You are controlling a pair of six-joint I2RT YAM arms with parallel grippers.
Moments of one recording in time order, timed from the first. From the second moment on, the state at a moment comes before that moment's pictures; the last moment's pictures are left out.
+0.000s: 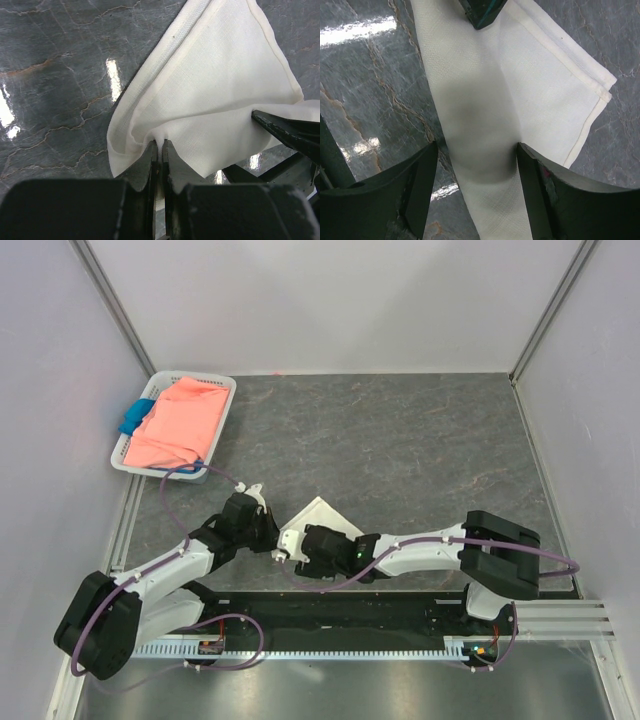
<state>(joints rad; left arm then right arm) -0.52 1.05 0.33 -0.10 0.18 -0.65 1.27 1.66 0.85 -0.06 0.27 -0.23</state>
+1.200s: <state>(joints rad) -0.52 0.70 0.30 -0.23 0.05 -0.62 0.98 1.80 1.06 -0.36 -0.45 -0.04</state>
